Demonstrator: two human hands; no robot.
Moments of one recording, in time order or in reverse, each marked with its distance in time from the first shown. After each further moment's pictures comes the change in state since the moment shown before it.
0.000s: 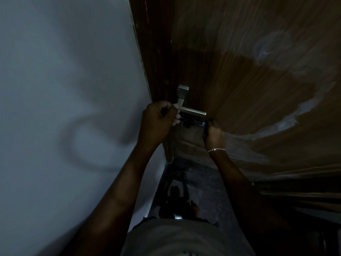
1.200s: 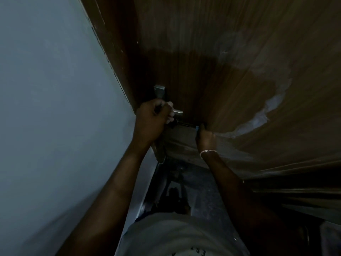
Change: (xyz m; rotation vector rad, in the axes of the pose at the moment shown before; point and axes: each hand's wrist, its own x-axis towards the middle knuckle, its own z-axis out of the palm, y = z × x) left_hand -0.005 0.011 0.054 0.049 -0.022 0.056; right_hand -0.009 0.048 -0.008 0.028 -0.078 0.061
